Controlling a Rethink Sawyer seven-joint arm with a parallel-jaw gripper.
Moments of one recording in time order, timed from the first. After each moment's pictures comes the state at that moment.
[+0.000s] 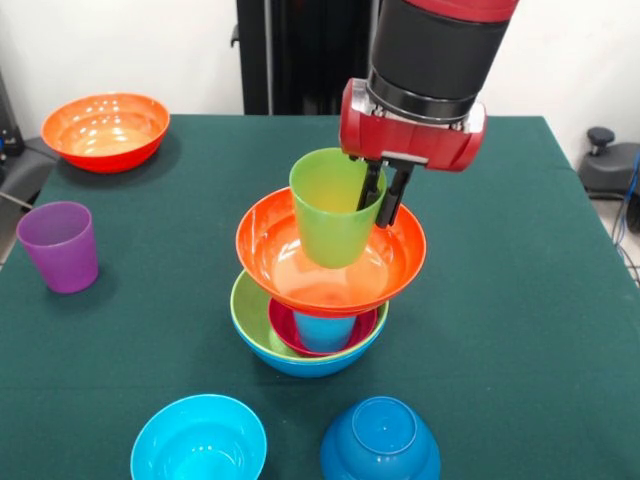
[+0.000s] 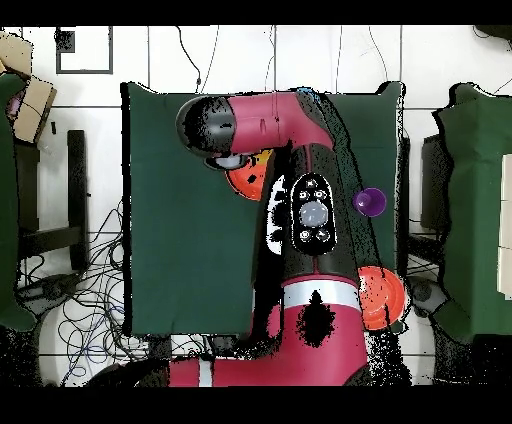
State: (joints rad) arm -0.18 -0.55 0.13 1.14 -0.33 0.98 1.88
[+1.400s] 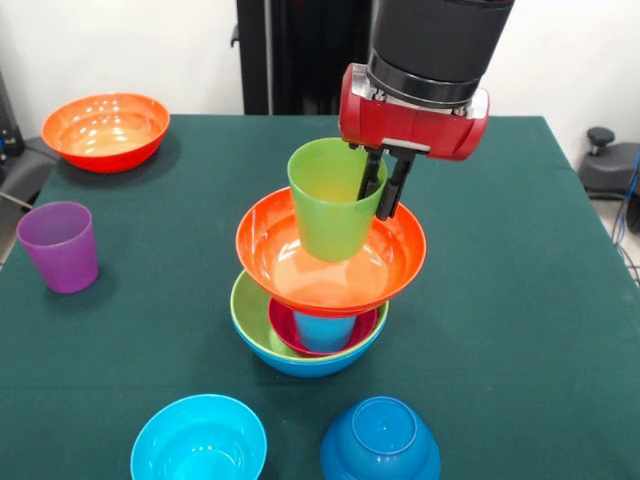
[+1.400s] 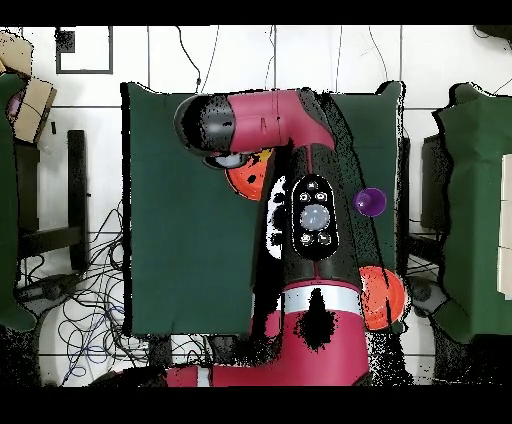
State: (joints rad) arm -0.18 -0.57 0.13 1.15 -0.33 0.98 1.88
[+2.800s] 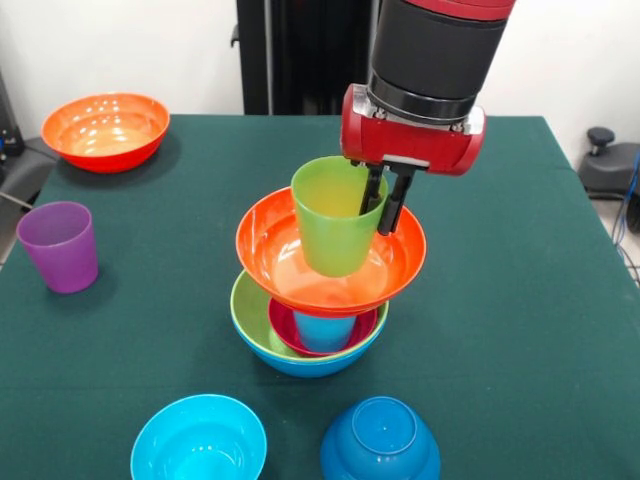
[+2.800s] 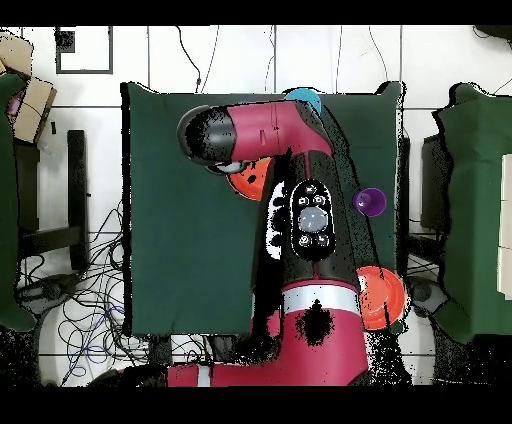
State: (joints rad) arm -0.18 -0.57 0.12 1.20 -0.33 0.88 1.88
